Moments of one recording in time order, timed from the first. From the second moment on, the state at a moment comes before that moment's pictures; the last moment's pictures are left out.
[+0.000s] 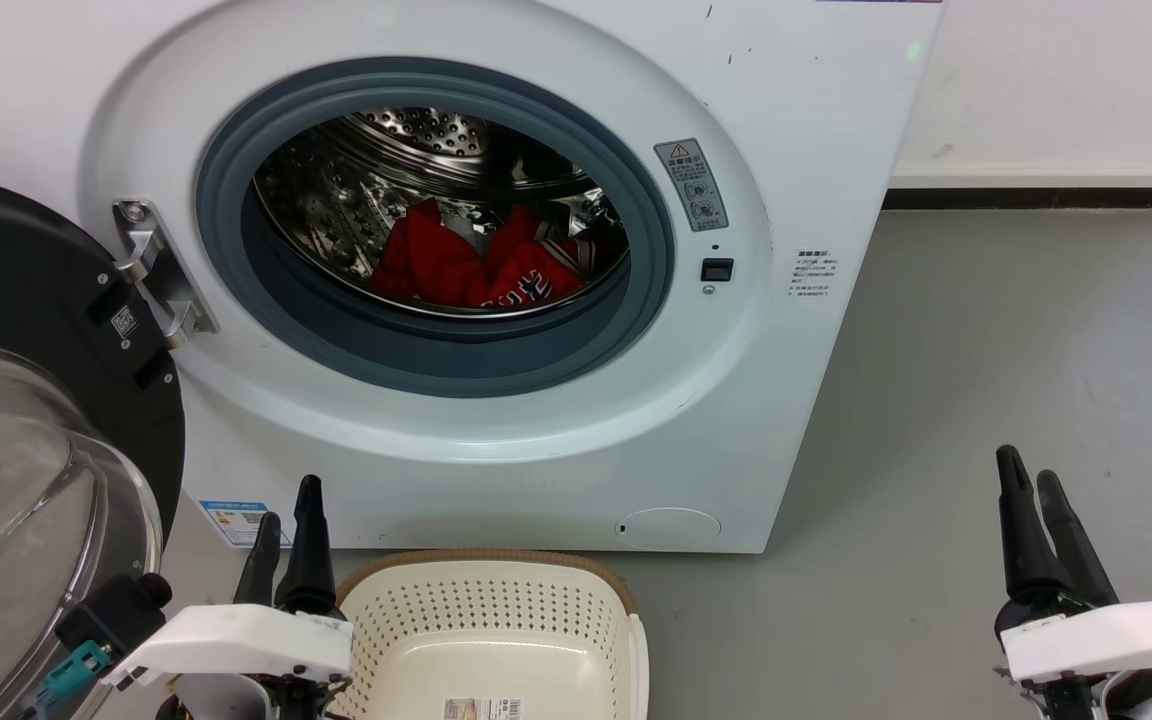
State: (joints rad) left arm -0.02 0.05 0.01 0.10 -0.89 0.02 -0.06; right arm 0.01 -0.05 -0.08 0.06 0.80 0.13 -0.06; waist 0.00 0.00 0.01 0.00
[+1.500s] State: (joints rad) left arm 0.06 0.05 -0.03 0.04 -0.36 0.06 -0.19; right arm 0.09 -0.05 -0.05 -0.06 0.20 0.13 -0.19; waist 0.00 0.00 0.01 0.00
